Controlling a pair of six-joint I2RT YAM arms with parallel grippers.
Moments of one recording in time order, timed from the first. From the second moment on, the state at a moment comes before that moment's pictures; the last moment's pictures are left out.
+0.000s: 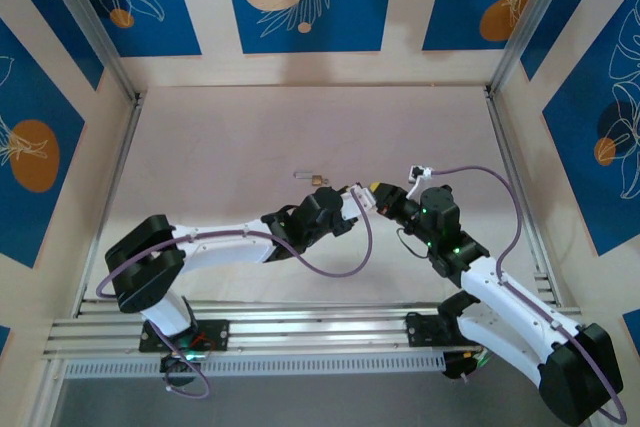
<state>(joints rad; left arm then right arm) -1.08 1.61 0.96 0.22 -0.32 0.34 0.50 0.81 0.41 0.13 -0.12 0.96</state>
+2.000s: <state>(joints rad) -1.08 1.59 0.96 0.13 -0.25 0.26 0.53 0.88 0.36 0.24 -0.13 0.94</state>
